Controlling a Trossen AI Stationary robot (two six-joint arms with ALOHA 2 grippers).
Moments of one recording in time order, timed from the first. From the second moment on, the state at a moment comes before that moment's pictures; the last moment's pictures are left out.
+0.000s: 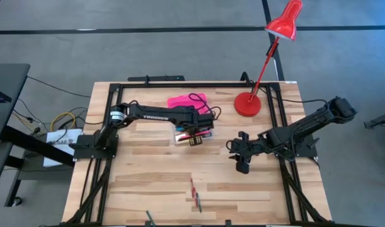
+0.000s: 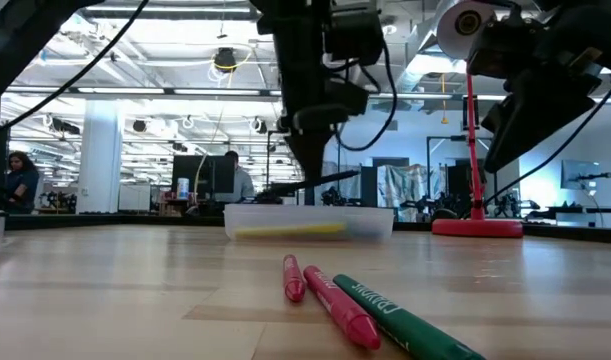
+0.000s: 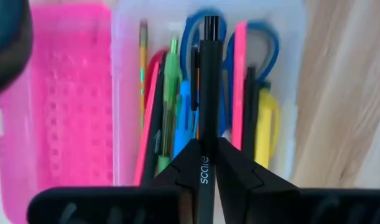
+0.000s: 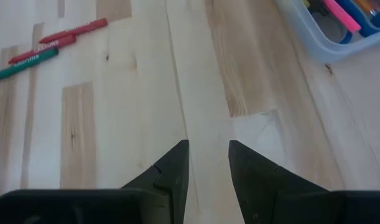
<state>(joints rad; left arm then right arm) 0.07 2.13 1.81 -1.01 -0.25 -0.11 0.35 1.20 0.61 -0.36 0.16 0.44</state>
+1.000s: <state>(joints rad) 0.01 1.84 1.80 -1.15 -0.23 -0.29 0.32 1.20 0.71 -0.25 0.07 0.01</state>
